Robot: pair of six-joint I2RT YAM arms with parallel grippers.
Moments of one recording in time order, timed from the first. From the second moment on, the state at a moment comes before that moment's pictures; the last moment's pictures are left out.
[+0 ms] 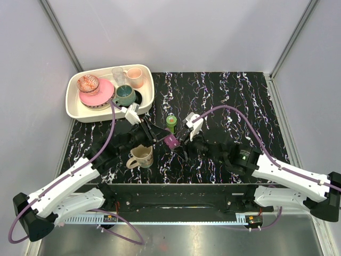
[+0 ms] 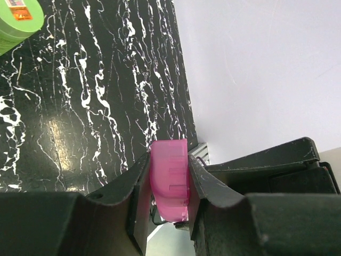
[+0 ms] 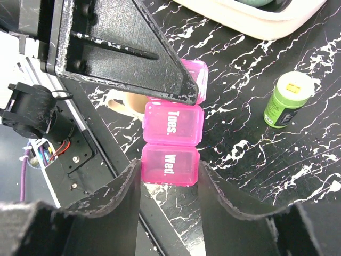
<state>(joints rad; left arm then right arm) -0.78 0.86 0.81 -0.24 0.05 -1.07 1.11 1.03 0.95 -0.25 0.09 0.25</state>
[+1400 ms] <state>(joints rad) -0.78 0.84 0.78 -0.13 0.15 -1.05 1.10 0.89 0.92 -0.23 0.13 0.34</state>
